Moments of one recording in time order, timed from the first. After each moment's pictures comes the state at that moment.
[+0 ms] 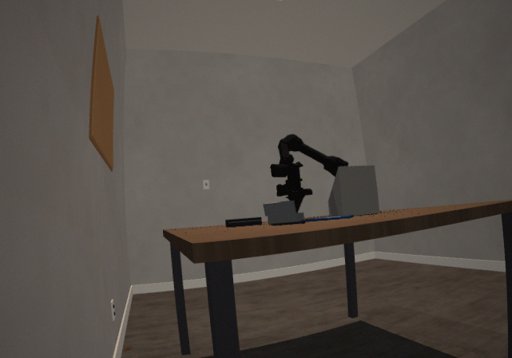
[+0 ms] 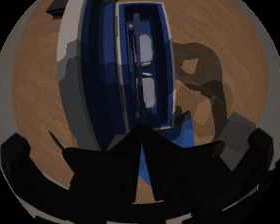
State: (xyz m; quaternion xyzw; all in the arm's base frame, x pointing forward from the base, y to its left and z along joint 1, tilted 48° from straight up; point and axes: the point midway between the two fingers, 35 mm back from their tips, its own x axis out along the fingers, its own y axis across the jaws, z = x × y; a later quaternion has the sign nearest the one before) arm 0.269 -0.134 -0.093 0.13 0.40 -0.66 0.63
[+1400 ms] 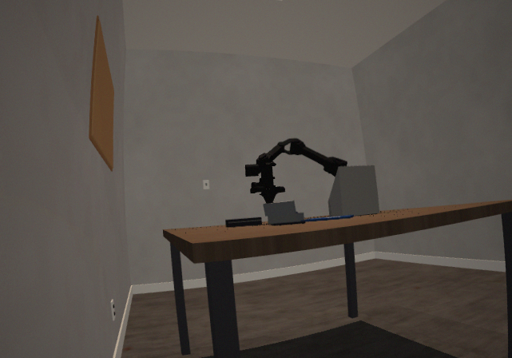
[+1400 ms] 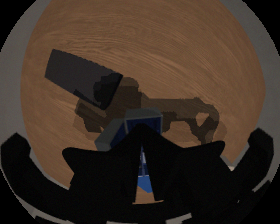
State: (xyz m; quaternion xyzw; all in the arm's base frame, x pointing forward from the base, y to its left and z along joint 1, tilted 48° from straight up) arm 0.332 -0.222 0.029 0.13 0.39 -0.66 0.63
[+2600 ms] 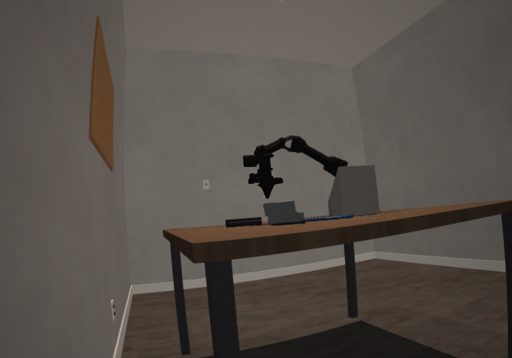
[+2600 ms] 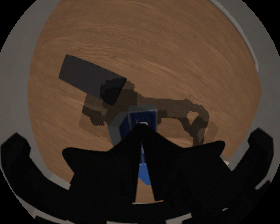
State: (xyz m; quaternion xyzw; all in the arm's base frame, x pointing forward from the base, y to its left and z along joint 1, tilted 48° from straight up) arm 0.344 -0.194 0.063 0.13 0.40 -0.66 0.63
